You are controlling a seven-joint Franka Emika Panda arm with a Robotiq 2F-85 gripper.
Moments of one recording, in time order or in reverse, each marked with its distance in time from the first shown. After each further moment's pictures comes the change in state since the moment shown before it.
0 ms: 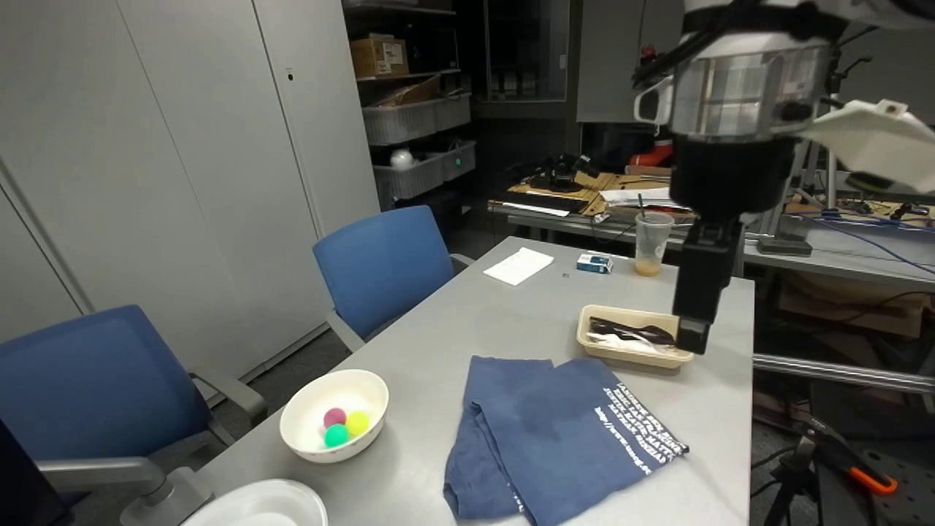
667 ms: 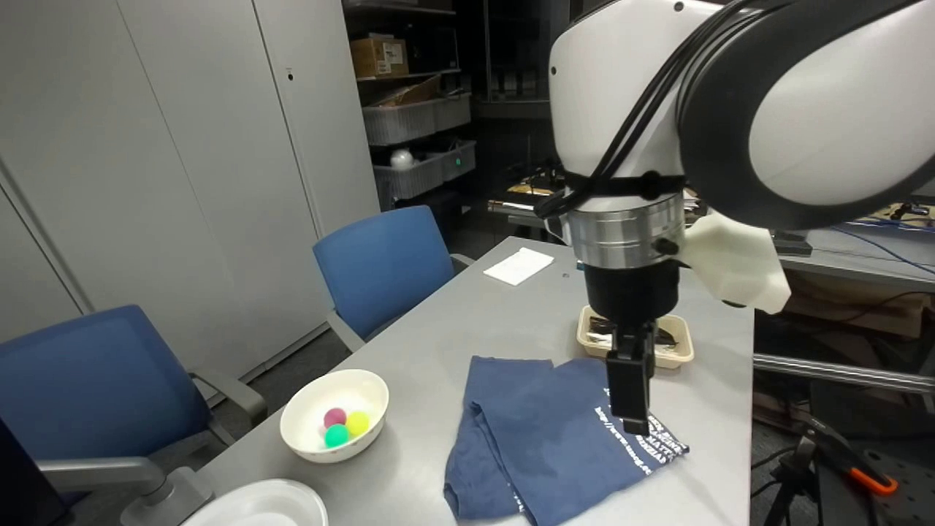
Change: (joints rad) arm 0.039 0.368 0.025 0.125 -0.081 0.097 -0.054
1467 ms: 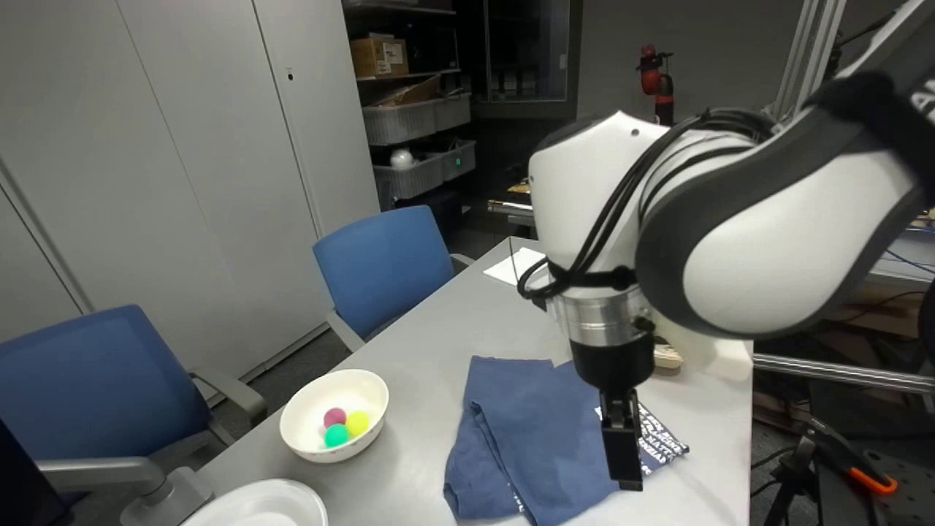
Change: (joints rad) arm 0.009 0.193 -0.008 -0.002 -0.014 0.154 -0.138
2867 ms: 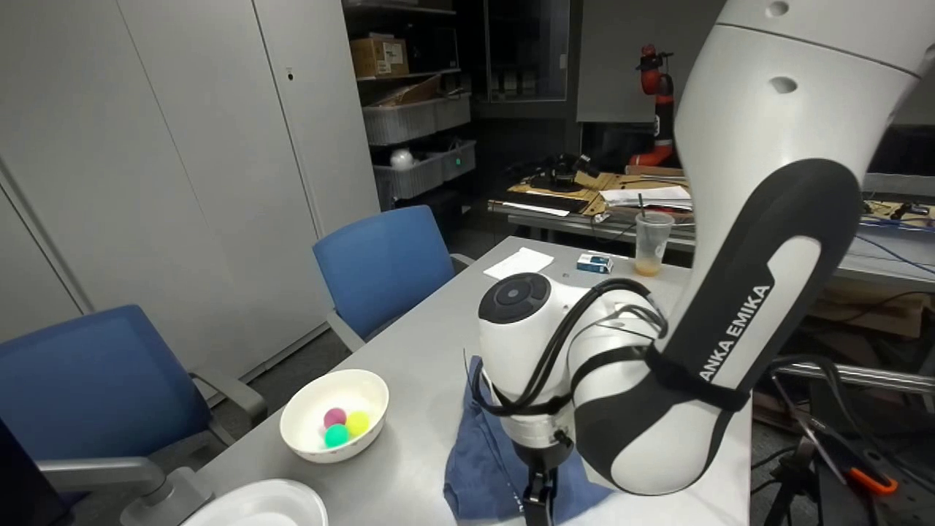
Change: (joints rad) arm 0.201 0.478 -0.210 0.221 -0.271 0.367 0.297
